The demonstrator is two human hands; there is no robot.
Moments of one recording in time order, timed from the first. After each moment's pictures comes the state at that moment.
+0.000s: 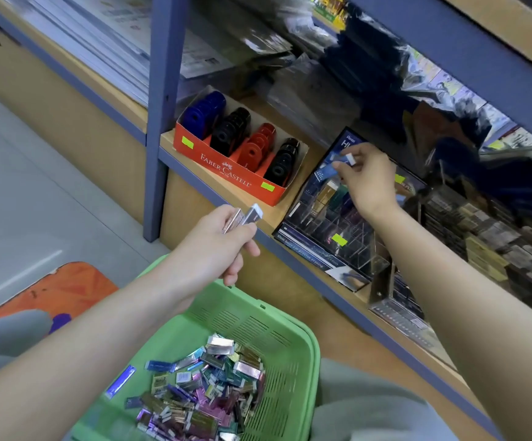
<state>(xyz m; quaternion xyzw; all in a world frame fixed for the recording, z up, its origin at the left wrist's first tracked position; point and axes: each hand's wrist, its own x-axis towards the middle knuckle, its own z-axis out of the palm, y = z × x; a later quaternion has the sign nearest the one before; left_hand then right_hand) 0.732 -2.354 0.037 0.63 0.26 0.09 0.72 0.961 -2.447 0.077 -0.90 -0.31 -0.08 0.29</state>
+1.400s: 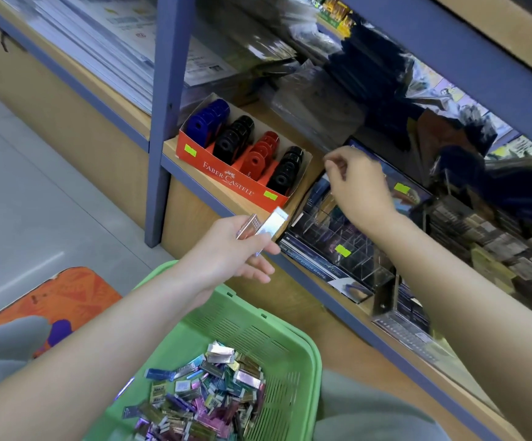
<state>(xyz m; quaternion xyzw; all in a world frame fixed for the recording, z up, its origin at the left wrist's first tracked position) 0.755 -2.342 0.025 0.59 0.24 0.08 0.77 0.944 -2.424 0.079 -0.89 -0.40 -0.09 0.17</state>
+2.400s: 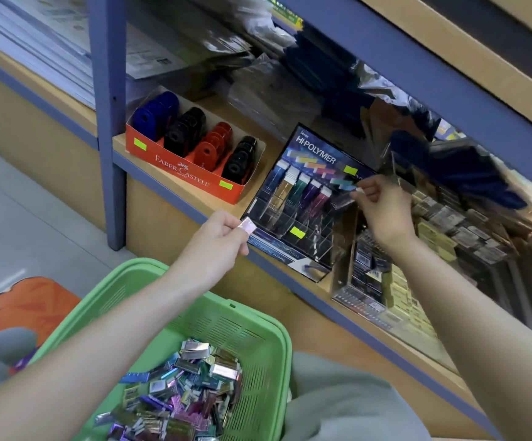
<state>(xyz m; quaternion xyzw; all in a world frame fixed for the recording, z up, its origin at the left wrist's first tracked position) 0.774 -2.386 0.027 0.70 0.23 0.09 0.67 0.982 -2.547 0.083 -0.92 -0.27 -0.12 0.24</state>
